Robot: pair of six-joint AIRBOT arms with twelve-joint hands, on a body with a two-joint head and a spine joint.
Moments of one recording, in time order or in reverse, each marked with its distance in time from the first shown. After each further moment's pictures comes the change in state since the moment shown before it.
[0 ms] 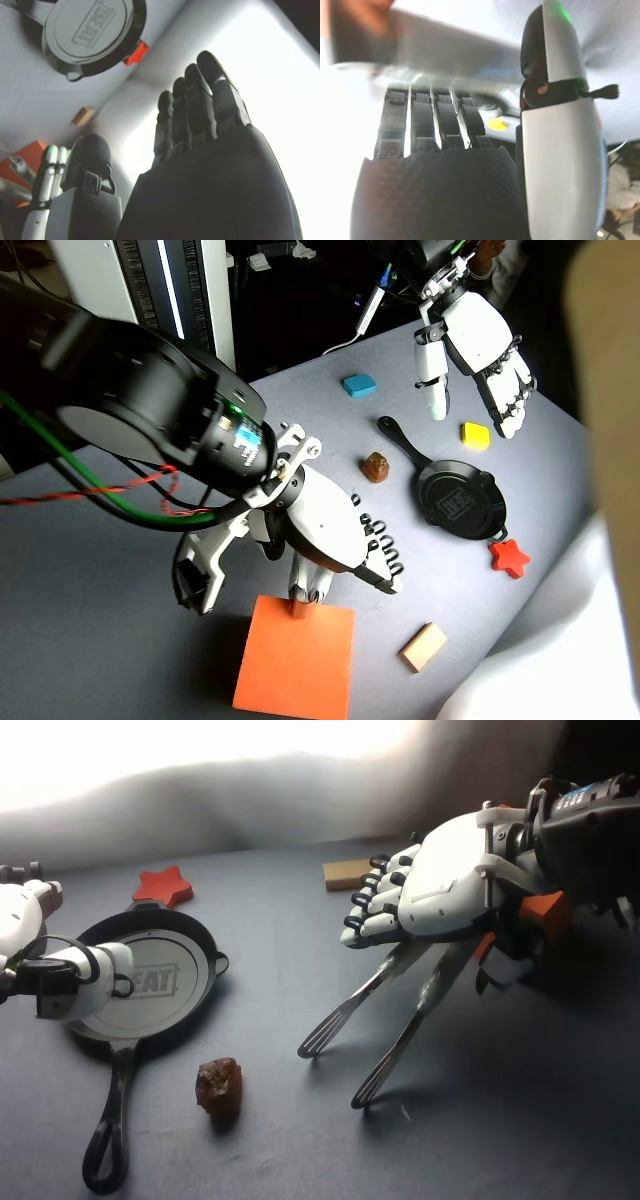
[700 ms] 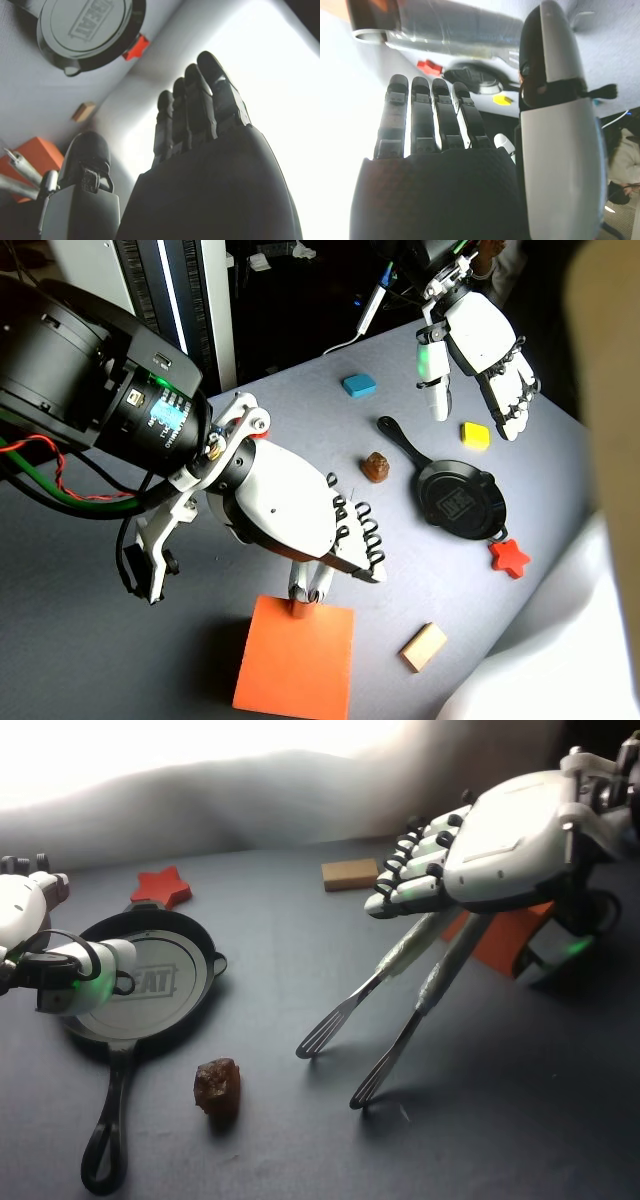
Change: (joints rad) left arm -0.006 0.001 0.013 0.015 0.035 0.002; right arm 0.077 0.160 -0.121 0.127 -0.019 -0.053
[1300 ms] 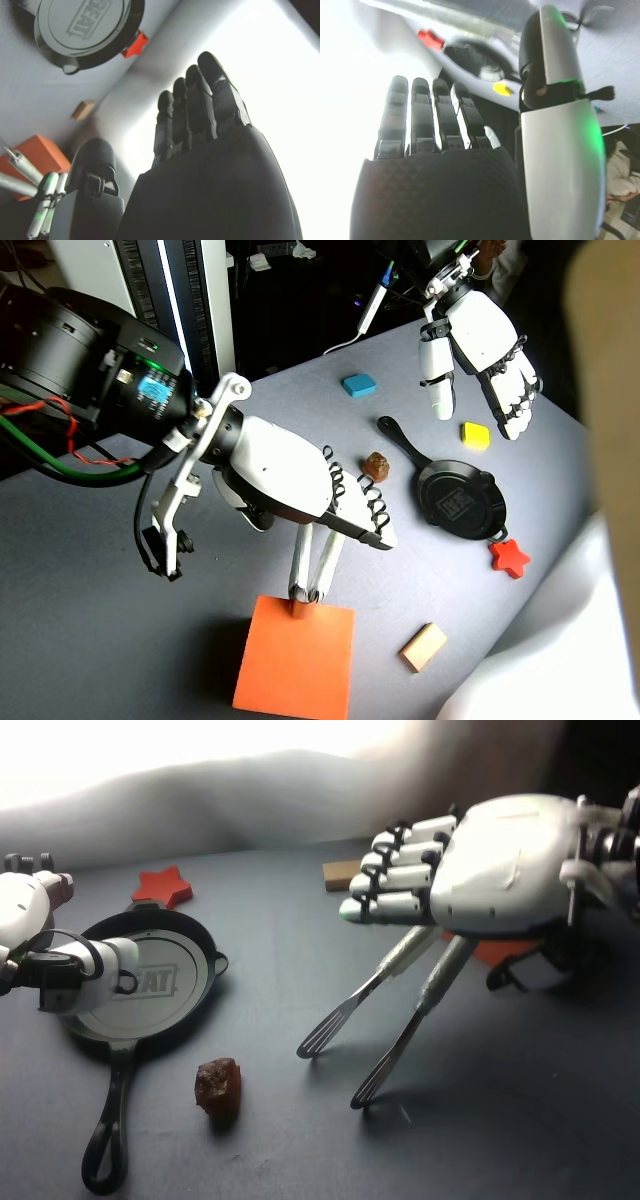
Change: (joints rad) left arm -0.002 0.005 0.000 0.010 0.010 0.001; right arm -0.092 0.076 -0.136 0.113 0.255 -0.183
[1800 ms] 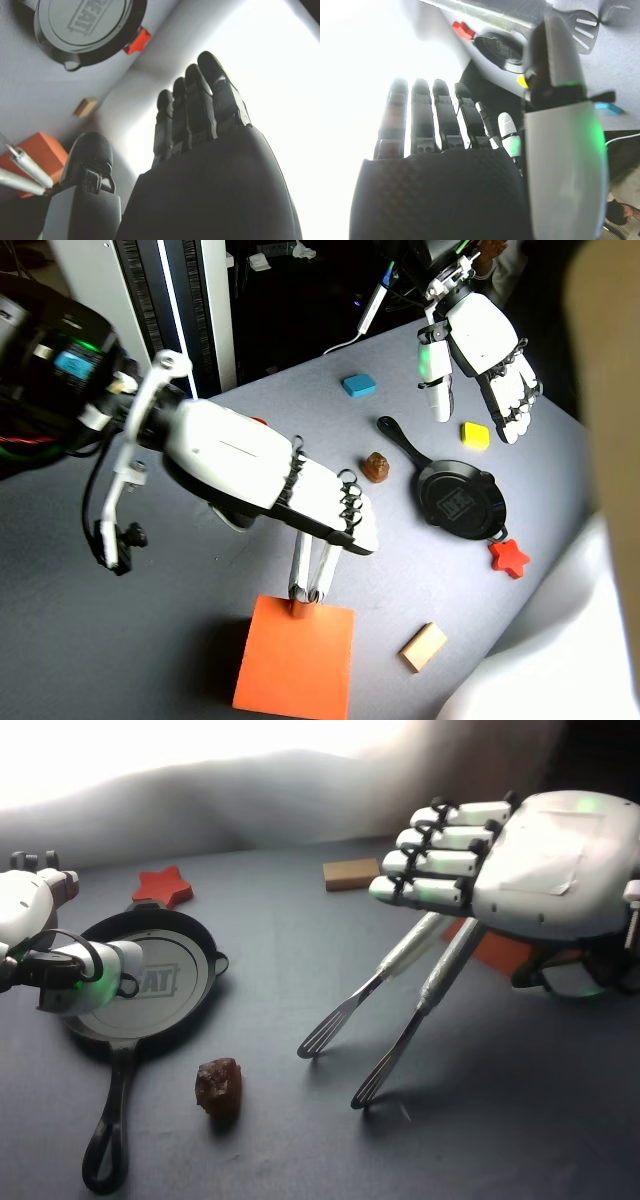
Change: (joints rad) left arm 0.000 0.006 0.007 0.005 0.037 0.000; right arm -0.090 0.124 -0.132 0.006 0.211 -0.011
